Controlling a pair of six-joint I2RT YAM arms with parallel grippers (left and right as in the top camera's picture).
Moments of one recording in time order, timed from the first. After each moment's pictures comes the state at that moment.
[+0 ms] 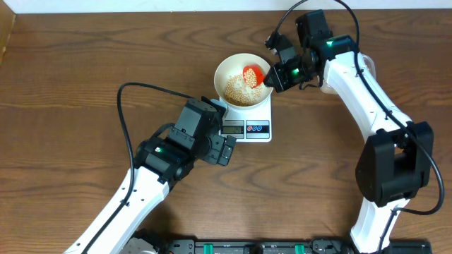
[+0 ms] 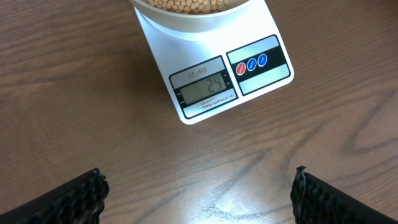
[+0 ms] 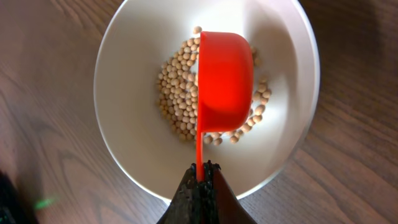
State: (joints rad) left arm -0.53 1.21 0.95 -0.74 0.02 -0.11; right arm 0.28 2.01 1.73 -0.89 -0.53 -0.14
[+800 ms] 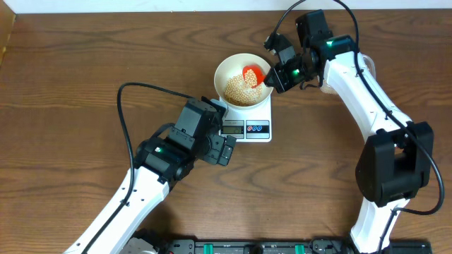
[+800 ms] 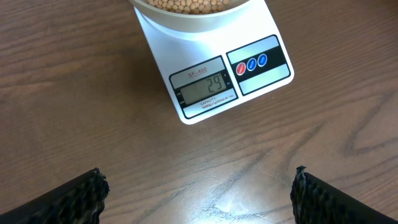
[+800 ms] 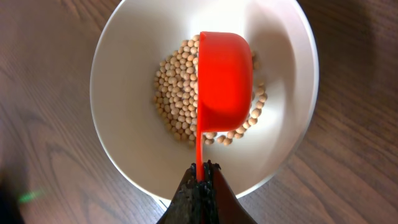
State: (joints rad) left arm -0.53 1.21 0.95 -0.74 0.02 -0.11; right arm 0.28 2.01 1.73 -0.89 -0.52 -0.21
